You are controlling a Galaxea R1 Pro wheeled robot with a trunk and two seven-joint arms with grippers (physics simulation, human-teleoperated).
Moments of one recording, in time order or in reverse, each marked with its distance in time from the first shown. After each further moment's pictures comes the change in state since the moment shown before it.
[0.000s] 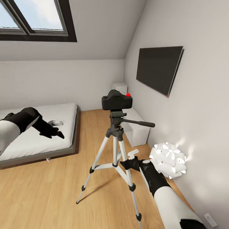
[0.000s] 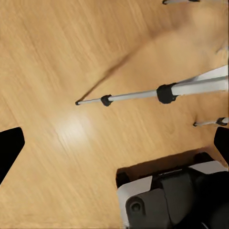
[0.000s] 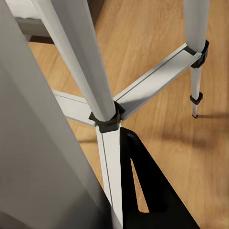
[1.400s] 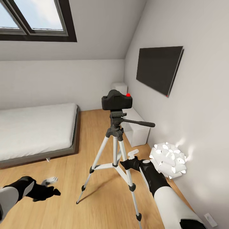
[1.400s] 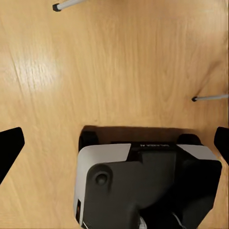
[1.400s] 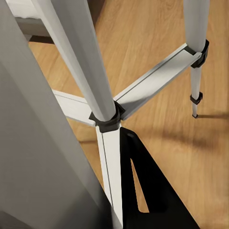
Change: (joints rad) left arm 0.634 -0.031 0.009 0.189 0.560 -0.370 0.286; right arm 0.001 0.000 0.000 -0.003 0.000 0.003 0.002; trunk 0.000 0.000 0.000
